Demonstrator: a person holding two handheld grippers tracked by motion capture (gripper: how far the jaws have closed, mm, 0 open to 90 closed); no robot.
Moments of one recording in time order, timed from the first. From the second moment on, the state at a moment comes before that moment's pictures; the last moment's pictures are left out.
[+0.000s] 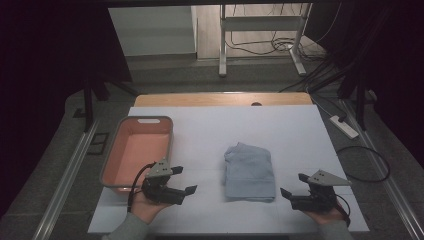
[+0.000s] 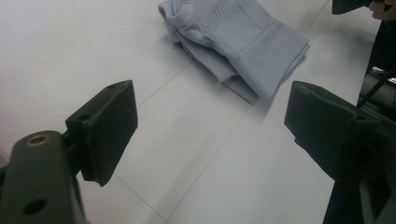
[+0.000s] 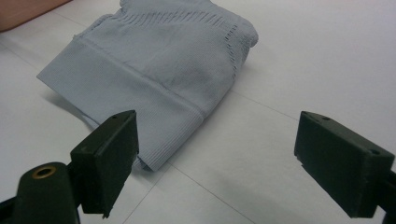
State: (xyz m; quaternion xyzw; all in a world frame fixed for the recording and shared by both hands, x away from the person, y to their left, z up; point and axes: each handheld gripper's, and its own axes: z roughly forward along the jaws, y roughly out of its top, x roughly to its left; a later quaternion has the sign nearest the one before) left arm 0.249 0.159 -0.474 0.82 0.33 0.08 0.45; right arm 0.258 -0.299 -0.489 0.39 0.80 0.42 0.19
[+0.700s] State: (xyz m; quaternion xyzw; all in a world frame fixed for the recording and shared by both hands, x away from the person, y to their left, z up) left arm 0.260 0.143 -0.474 0.83 0.33 0.07 0.45; right arm 0.258 -0.299 -0.490 0.39 0.80 0.42 0.18
